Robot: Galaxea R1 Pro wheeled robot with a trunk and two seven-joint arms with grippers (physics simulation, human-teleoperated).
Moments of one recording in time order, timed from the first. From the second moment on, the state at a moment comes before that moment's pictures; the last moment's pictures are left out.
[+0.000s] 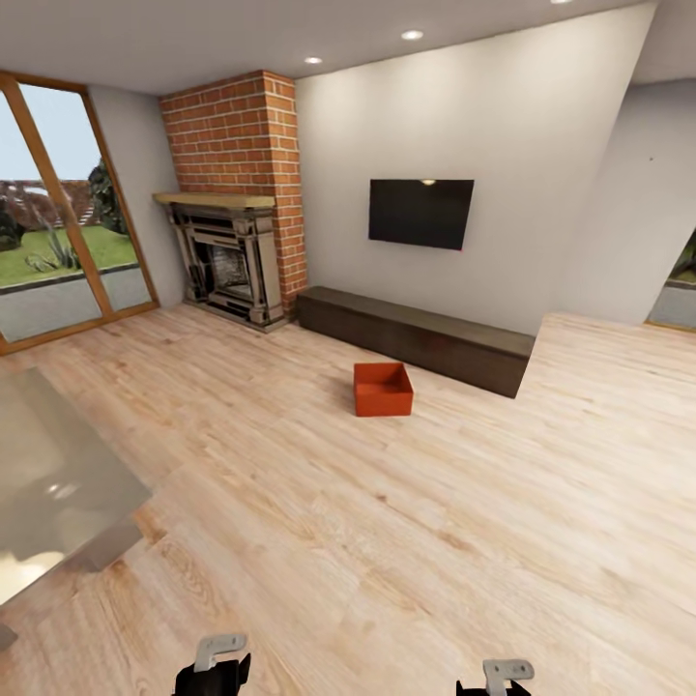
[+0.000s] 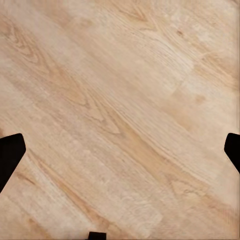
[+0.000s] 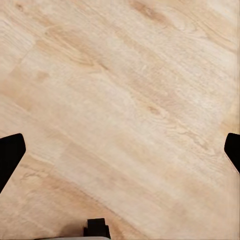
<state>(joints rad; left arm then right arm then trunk) -0.53 0.01 -0.12 0.07 0.24 -0.32 -0.04 -0.30 0.00 0.06 -0.32 0.01 -0.13 -0.17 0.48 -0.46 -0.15</state>
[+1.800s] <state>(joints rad) -0.53 0.00 -0.12 0.07 0.24 -0.32 -0.04 -0.30 0.00 0.06 -0.32 0.01 -0.13 -0.17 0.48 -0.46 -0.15</state>
